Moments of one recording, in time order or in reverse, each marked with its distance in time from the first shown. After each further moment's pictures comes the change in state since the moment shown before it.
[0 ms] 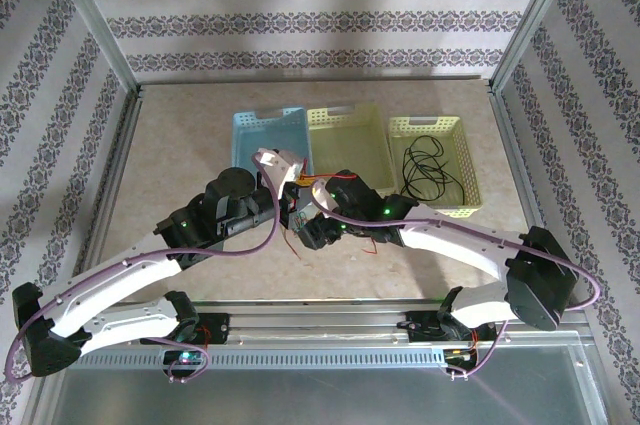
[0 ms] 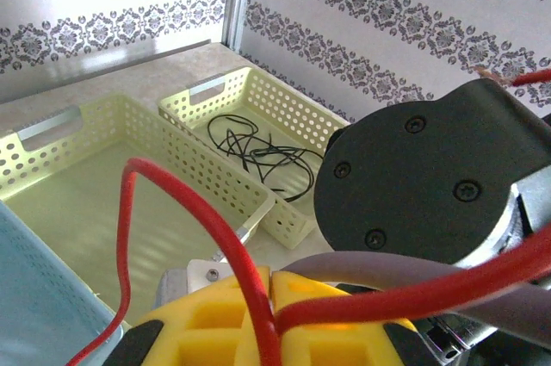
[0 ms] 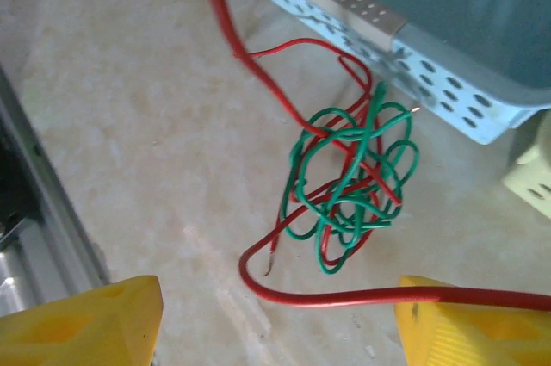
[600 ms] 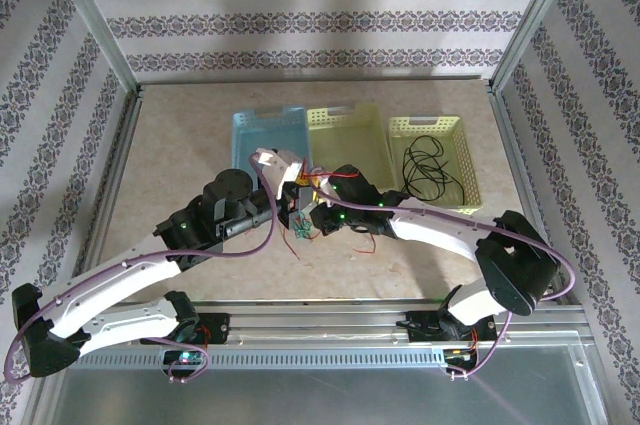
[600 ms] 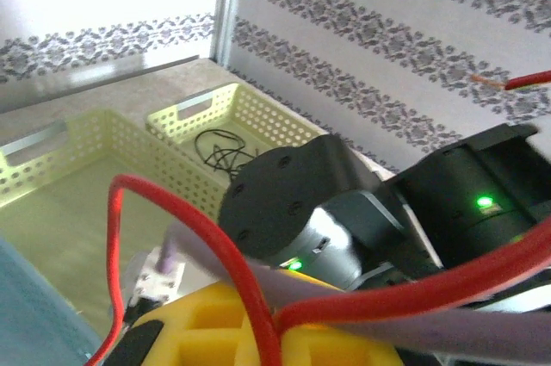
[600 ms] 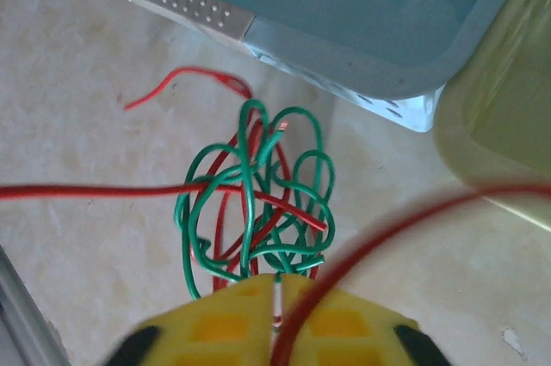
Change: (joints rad) left arm -0.007 -0.010 -0.024 0.048 -0.016 -0.023; right arm -0.106 0.114 -0.054 0.166 -0.040 0.159
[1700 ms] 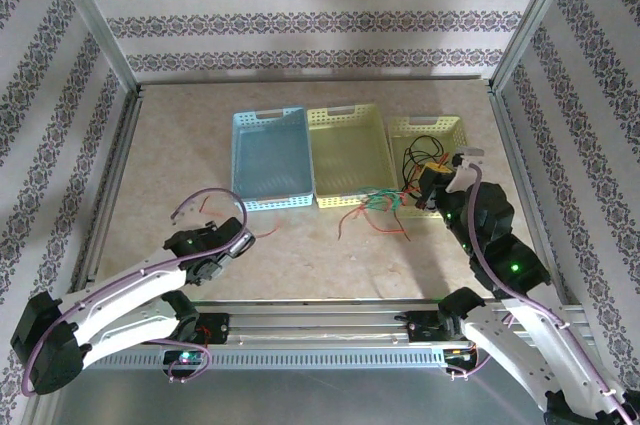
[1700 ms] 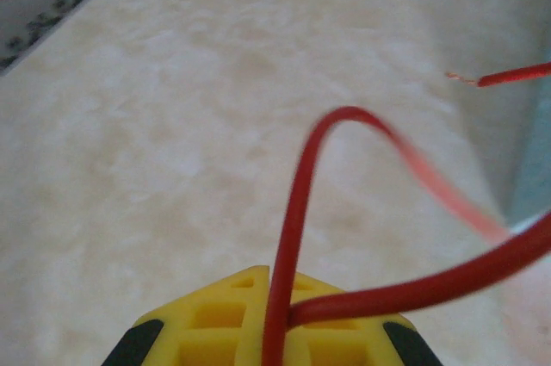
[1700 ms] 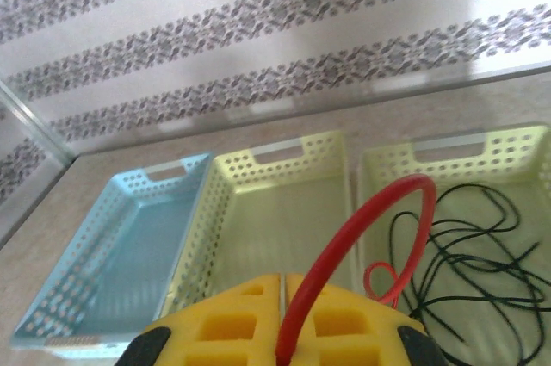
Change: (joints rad) left arm 0.157 -0.063 -0.373 -0.850 -0.844 -1.055; right arm -0.322 -0.938 -0.086 -0.257 0.457 0.027
